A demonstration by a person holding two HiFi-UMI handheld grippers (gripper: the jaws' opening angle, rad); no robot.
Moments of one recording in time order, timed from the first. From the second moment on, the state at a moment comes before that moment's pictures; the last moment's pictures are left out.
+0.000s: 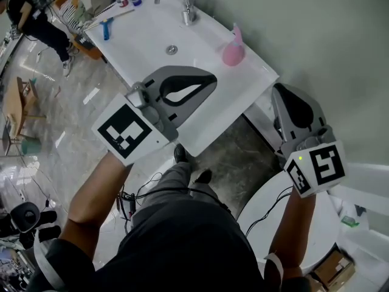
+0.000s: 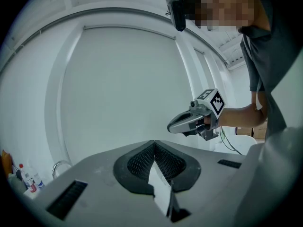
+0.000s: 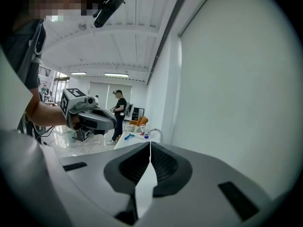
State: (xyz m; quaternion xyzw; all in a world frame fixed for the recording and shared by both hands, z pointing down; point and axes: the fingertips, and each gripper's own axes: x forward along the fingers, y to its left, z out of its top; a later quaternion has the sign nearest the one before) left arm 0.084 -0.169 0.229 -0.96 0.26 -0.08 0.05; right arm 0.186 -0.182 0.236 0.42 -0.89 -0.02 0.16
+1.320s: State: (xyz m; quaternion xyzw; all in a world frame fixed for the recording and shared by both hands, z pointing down) left arm 0.067 -0.336 0.278 -0.98 0.19 -0.10 0.00; right arm 0.152 -0.367 0.322 0.45 -0.87 0.08 0.20
